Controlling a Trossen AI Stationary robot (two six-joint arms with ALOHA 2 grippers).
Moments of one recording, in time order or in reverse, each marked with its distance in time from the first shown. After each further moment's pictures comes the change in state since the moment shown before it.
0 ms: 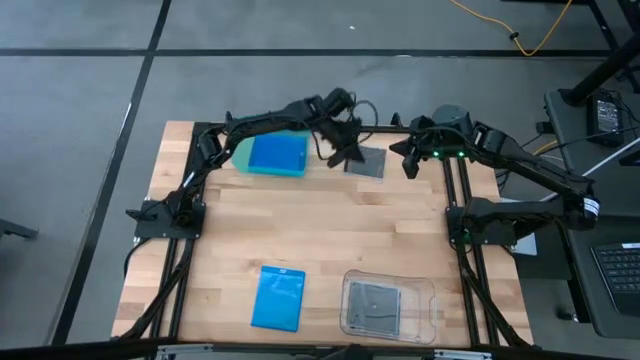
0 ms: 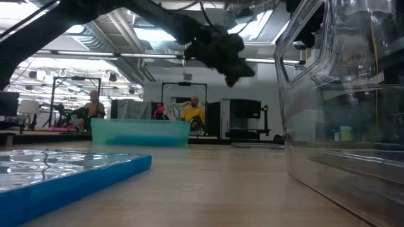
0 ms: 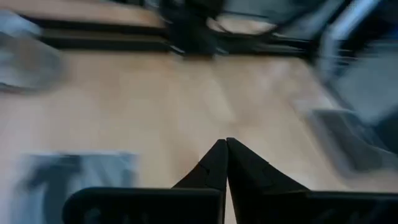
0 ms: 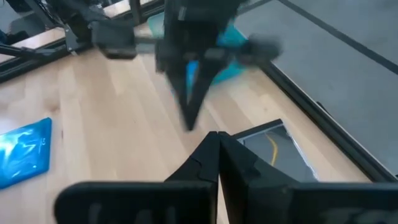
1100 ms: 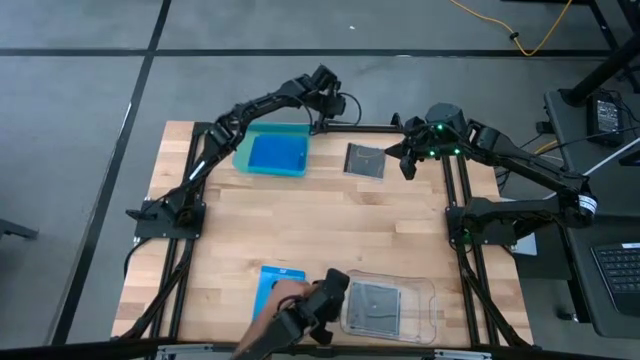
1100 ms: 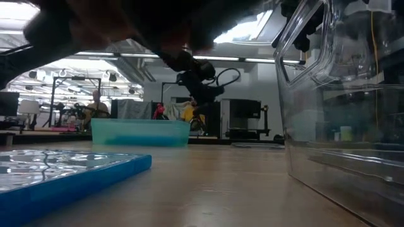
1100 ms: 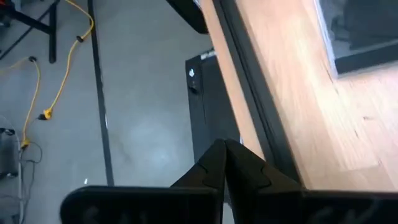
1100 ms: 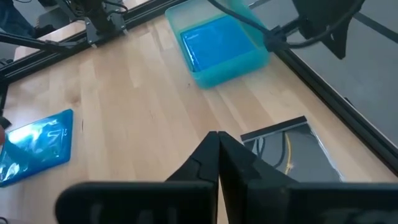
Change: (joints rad) left arm 0.240 0.245 0.231 -0.072 -0.612 0.741; right arm -0.020 0.045 0.000 0.014 -0.107 -0.006
